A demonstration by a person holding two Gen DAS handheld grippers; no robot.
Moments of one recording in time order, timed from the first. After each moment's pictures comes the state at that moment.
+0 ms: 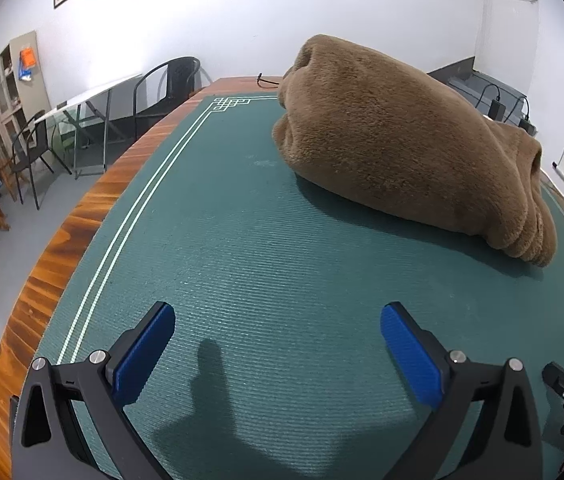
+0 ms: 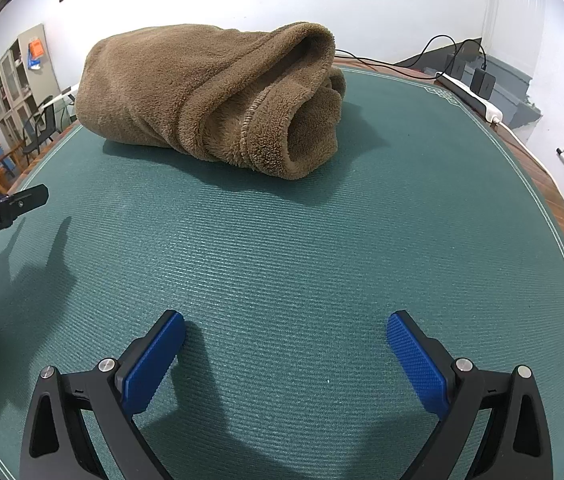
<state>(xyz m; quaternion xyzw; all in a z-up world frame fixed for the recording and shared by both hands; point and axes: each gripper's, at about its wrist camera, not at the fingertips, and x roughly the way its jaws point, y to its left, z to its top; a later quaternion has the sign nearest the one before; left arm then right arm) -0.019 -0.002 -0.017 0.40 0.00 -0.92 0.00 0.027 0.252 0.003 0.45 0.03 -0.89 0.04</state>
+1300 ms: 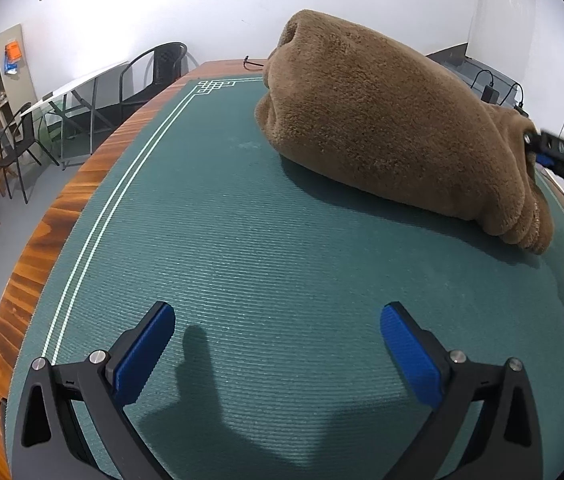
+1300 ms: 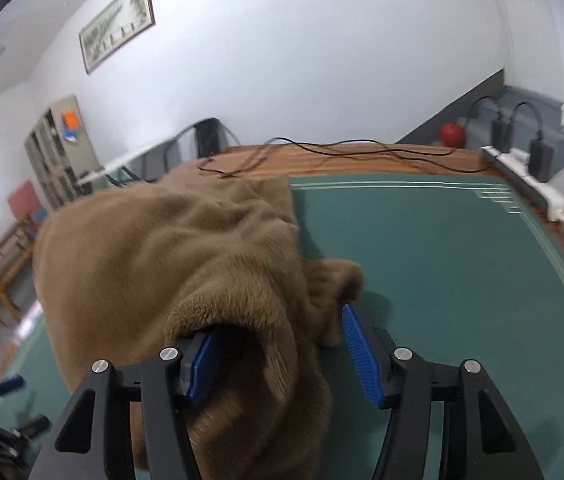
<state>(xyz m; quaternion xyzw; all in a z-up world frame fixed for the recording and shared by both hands) -0.024 0.002 -0.023 0.43 0.01 -0.90 -0.03 -0.147 0.295 0.058 0.33 -0.06 -0.93 0.14</state>
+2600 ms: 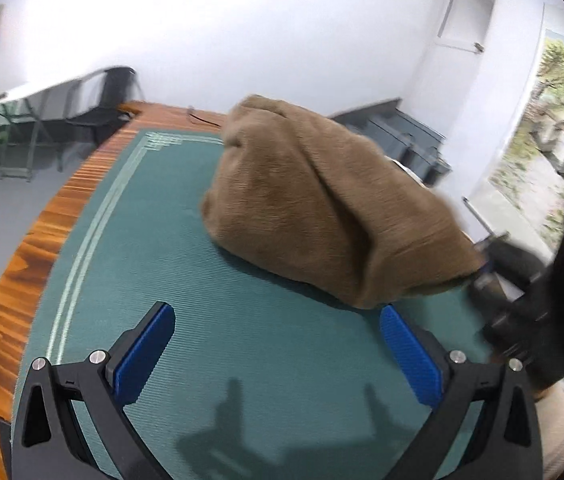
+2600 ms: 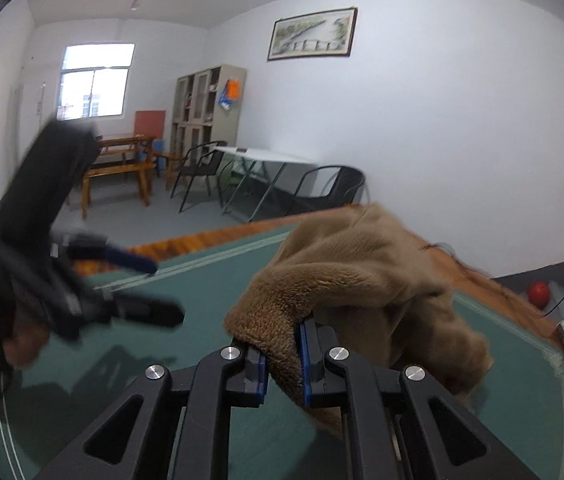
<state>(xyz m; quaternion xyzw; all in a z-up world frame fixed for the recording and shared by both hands) 0.006 -0.018 0.058 0.37 0.10 -0.90 -0.18 0.018 0.145 0.093 0.19 0.16 -0.91 0.34</state>
